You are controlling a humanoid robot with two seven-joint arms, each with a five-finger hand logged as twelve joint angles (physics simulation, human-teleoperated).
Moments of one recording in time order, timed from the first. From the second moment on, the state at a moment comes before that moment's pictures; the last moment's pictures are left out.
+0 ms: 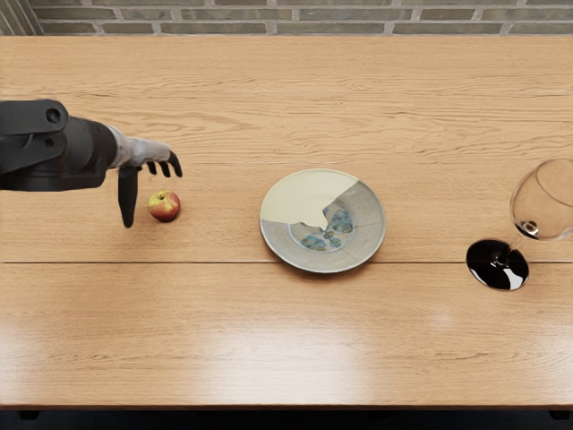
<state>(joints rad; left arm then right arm) -1.63 0.61 0.38 -1.46 0.81 -0.19 0.53 -0.06 0.00 0.11 0.21 -0.23 0.02 -0.12</state>
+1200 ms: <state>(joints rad) -1.45 0.35 0.52 -1.20 0.90 0.14 0.45 -0.06 0.00 0.11 0.21 -0.23 0.02 -0.12</state>
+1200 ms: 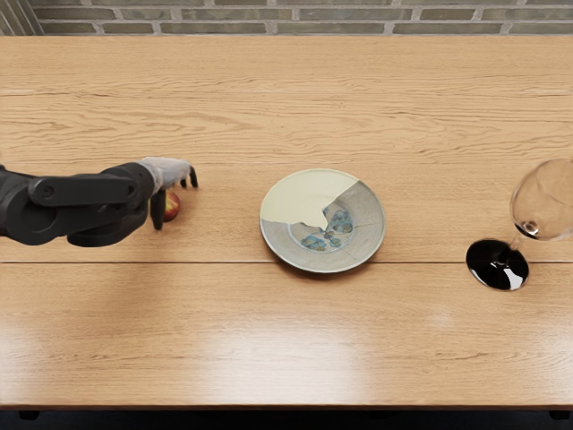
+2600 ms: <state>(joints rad) -1.44 0.36 0.61 -1.25 0.92 0.29 0.43 -0.06 0.00 0.11 0.21 -0.23 0.02 -0.12</state>
